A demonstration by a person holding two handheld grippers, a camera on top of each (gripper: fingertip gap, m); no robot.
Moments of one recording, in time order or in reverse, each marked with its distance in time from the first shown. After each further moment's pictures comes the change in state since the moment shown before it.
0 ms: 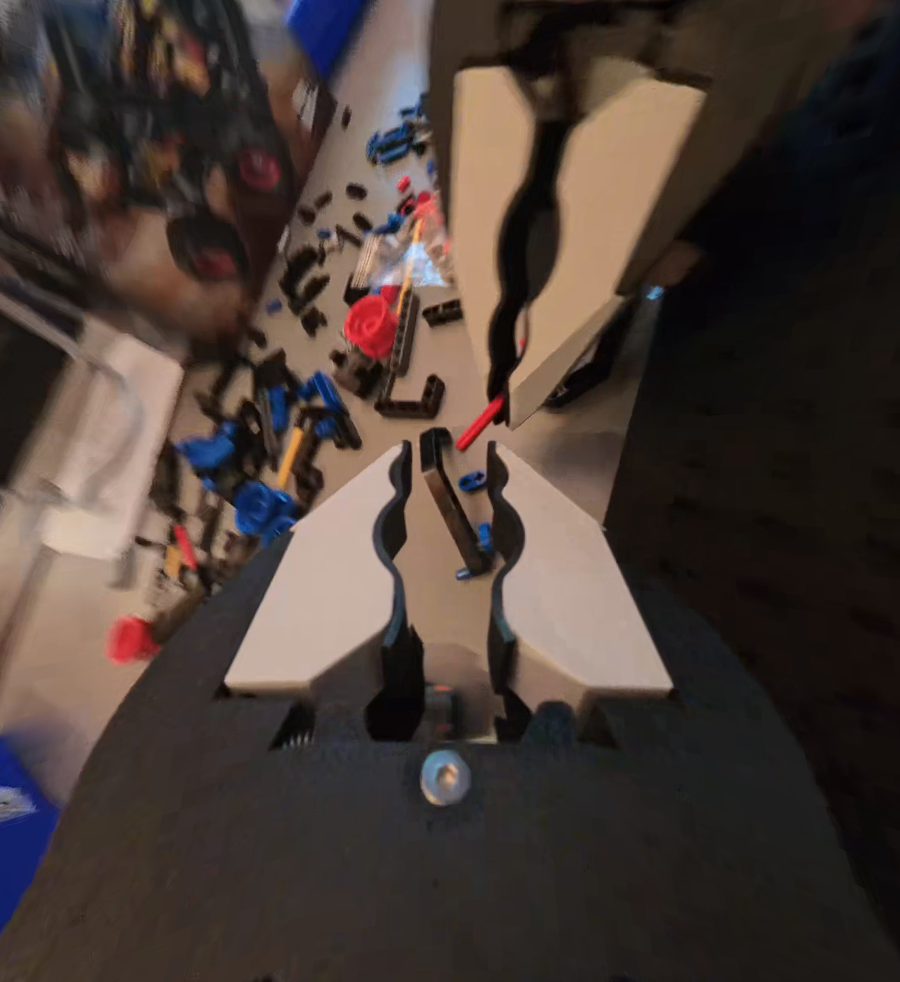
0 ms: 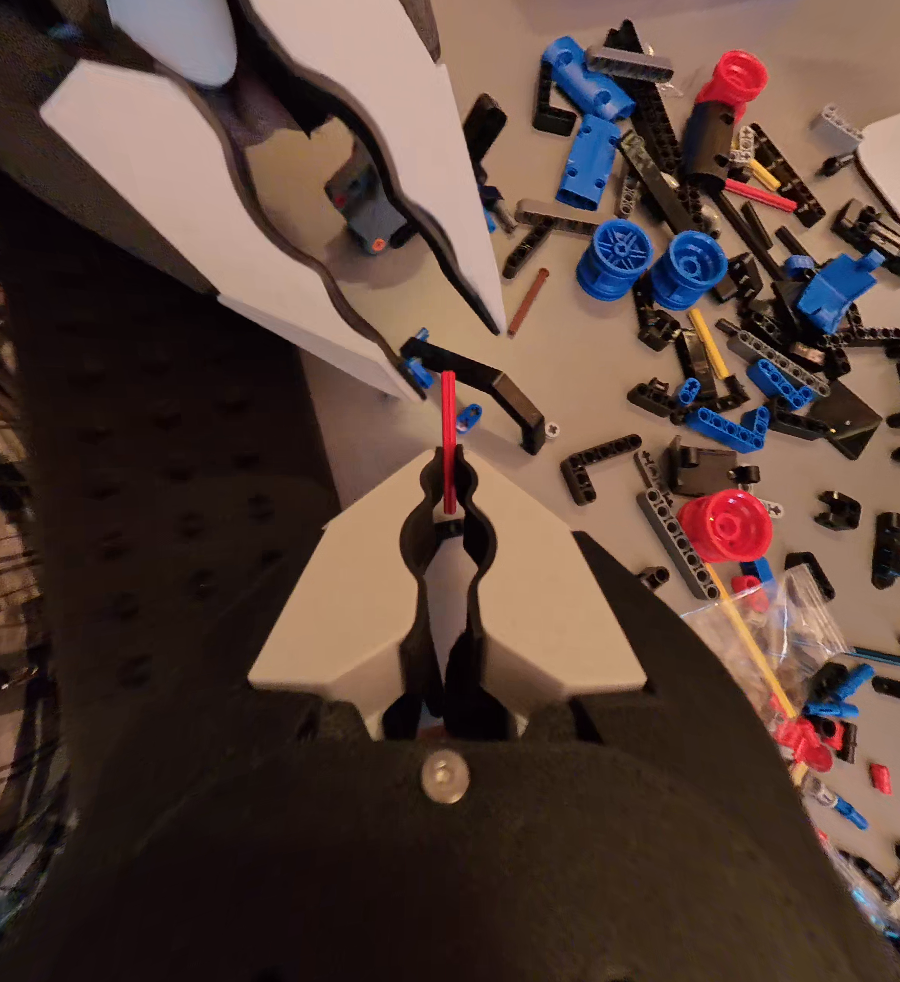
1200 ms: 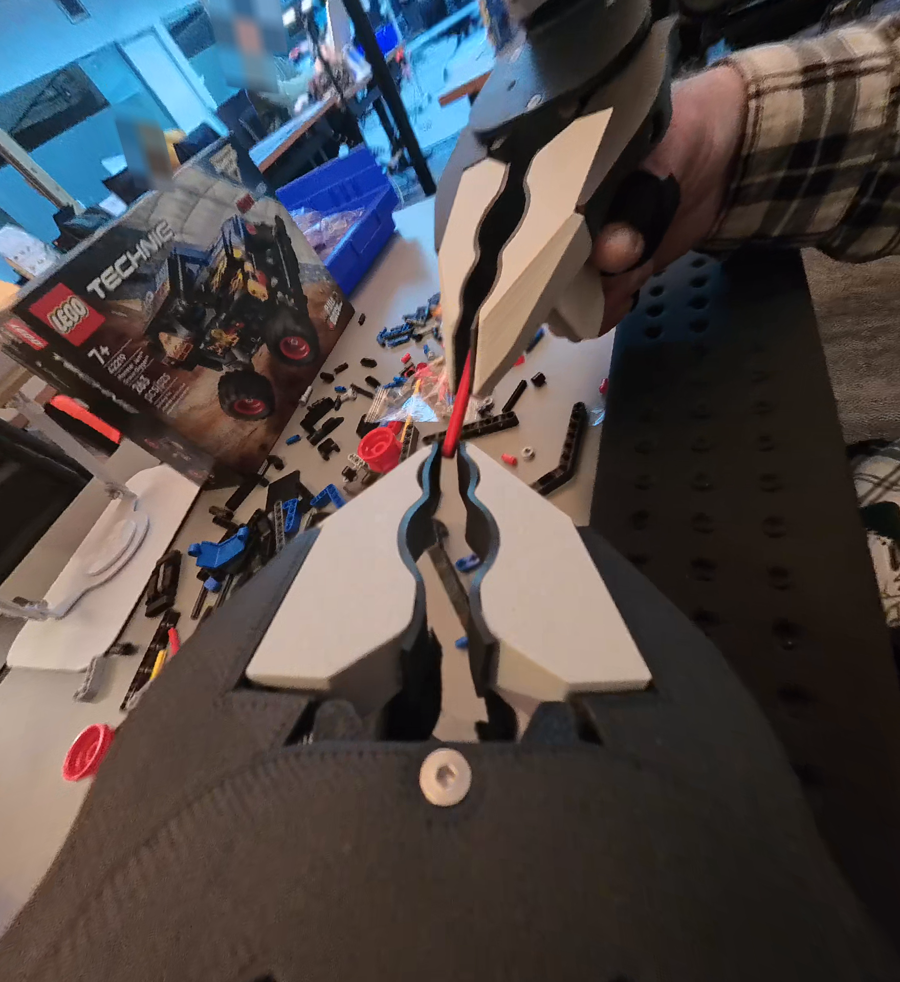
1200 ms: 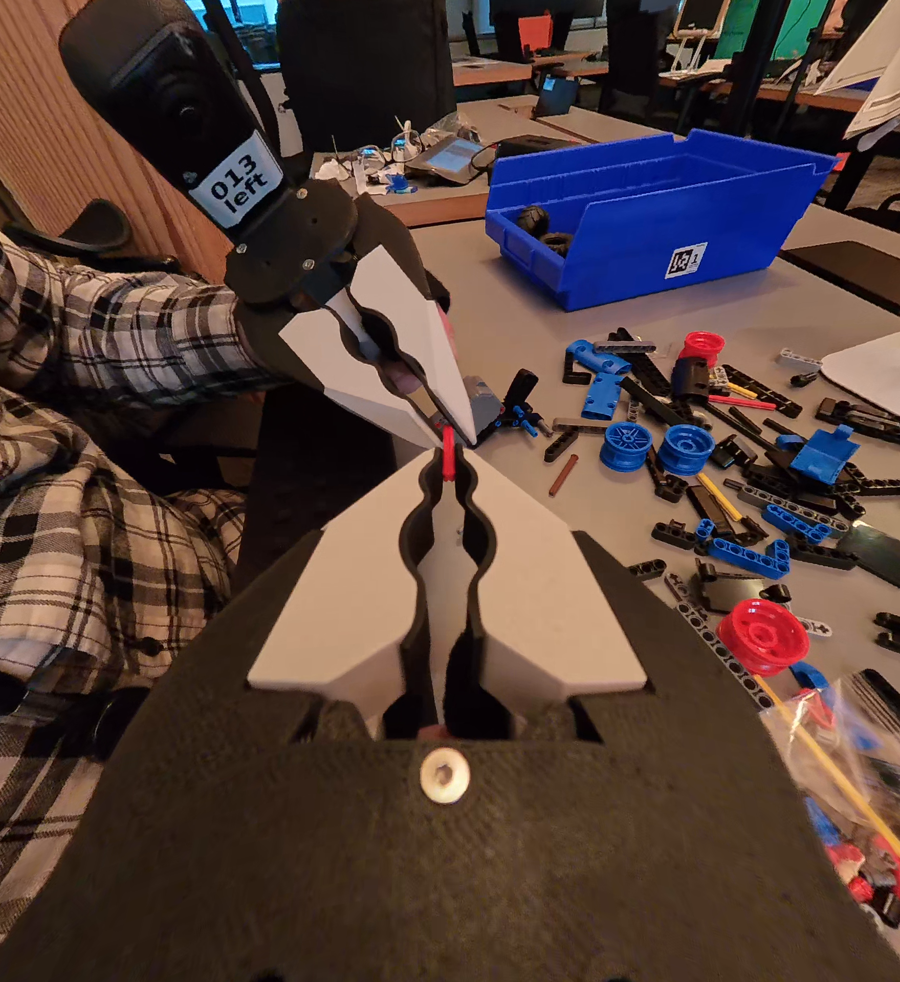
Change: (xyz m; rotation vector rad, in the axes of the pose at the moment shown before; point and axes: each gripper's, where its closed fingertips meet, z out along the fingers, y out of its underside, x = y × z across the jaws) left arm -0.004 -0.038 -0.032 0.357 0.048 -0.044; right arm -0.008 -0.055 -0.059 0.509 -0.173 0.122
